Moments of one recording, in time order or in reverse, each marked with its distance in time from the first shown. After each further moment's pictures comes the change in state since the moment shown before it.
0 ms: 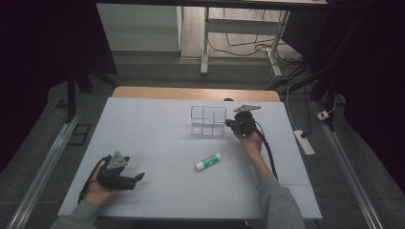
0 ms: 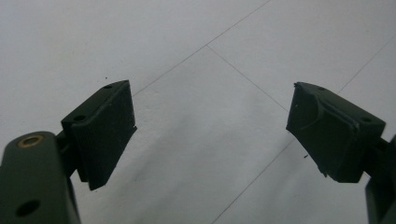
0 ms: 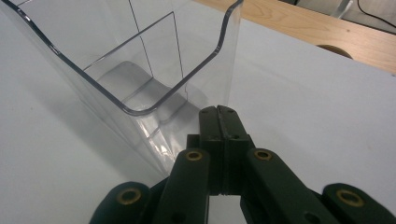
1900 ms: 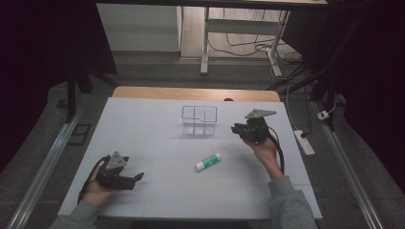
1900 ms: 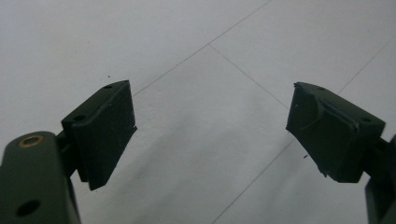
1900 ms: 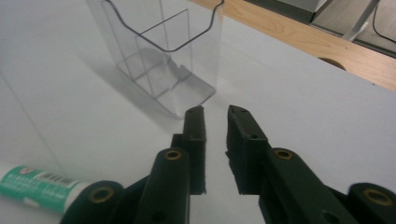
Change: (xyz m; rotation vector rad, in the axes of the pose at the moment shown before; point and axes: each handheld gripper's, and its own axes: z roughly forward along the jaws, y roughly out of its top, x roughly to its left) left arm 0.002 -0.001 -0.001 -0.002 0.001 -0.003; right arm 0.009 -0.007 -0.065 -0.032 0.083 -0.070
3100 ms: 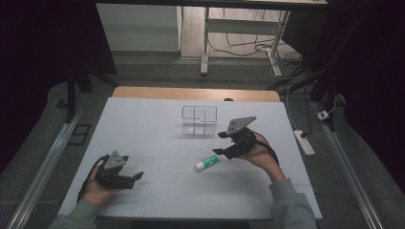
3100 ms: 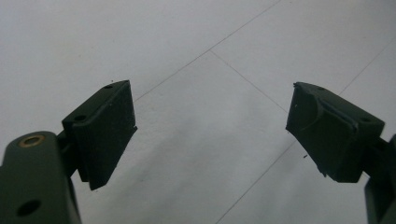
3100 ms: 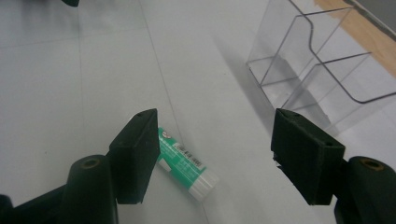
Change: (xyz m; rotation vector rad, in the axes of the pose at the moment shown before) left arm 0.002 0.001 -0.002 -0.017 -0.005 -0.003; right arm 0.063 0.021 -0.004 0.093 0.309 -0.386
